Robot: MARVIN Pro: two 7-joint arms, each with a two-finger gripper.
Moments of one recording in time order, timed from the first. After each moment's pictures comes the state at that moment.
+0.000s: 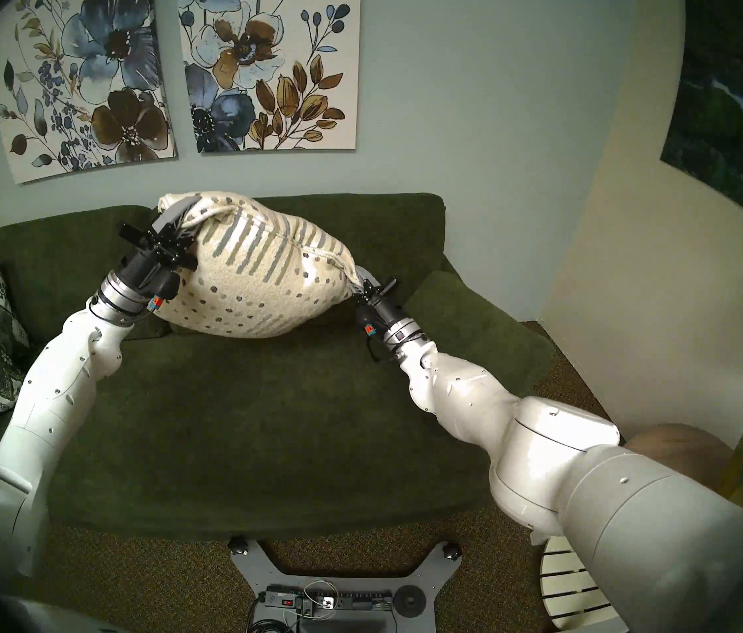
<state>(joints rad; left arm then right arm) 1.17 -0.96 -1.44 -1.22 1.35 -0.84 0.99 -0.70 -1.44 0.30 -0.35 -0.52 -0.67 -1.00</state>
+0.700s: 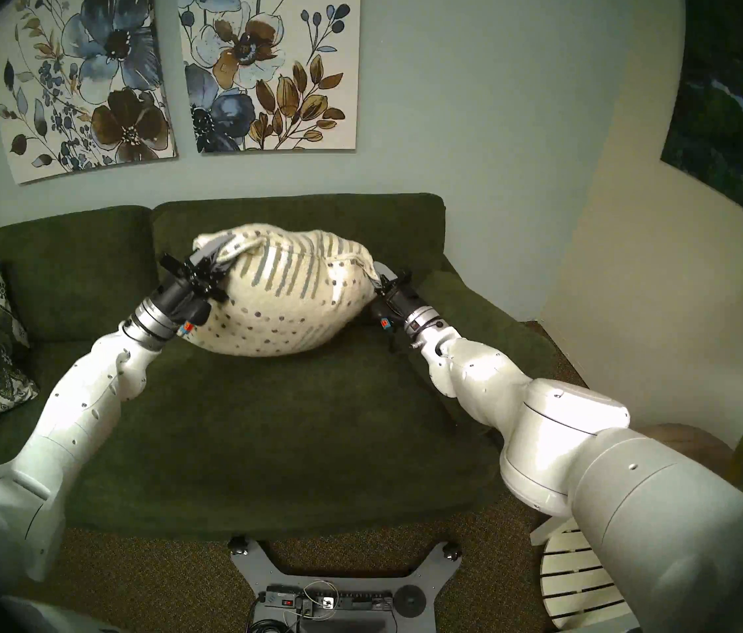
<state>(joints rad) 1.22 -1.03 -1.31 -0.99 1.36 -0.86 0.92 -0.70 -1.38 0.22 -0.21 -0.63 -0.45 -0.92</state>
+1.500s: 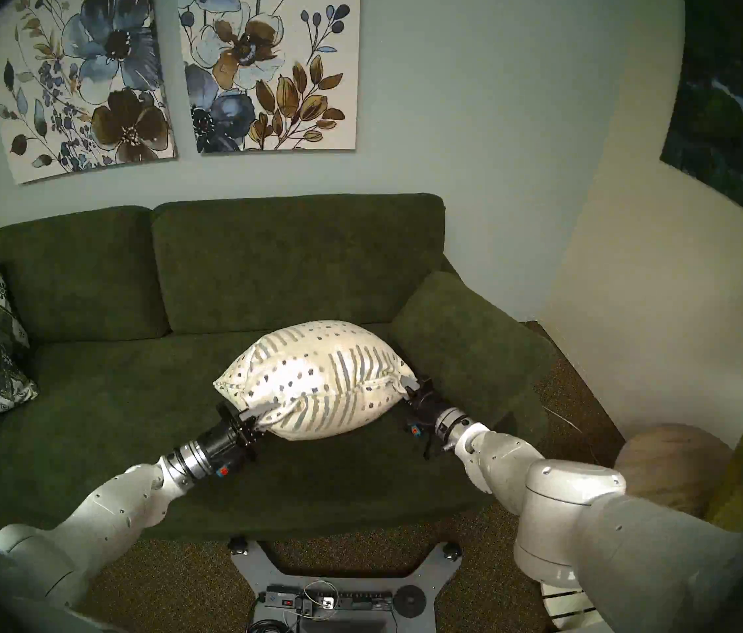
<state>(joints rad) 1.43 -1.12 -1.15 -0.71 1.40 -0.96 0.88 -0.96 -1.36 0.15 -0.11 -0.64 -0.48 -0.86</state>
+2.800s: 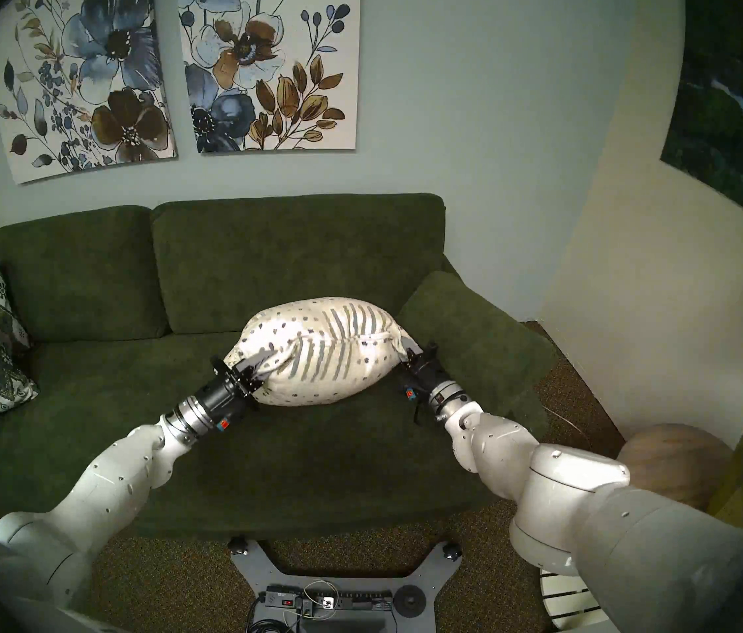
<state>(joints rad) 1.32 -1.14 -1.26 -0.88 1.36 -0.95 0.87 -0.86 -1.36 0.27 -0.19 -0.55 -0.53 -0.97</state>
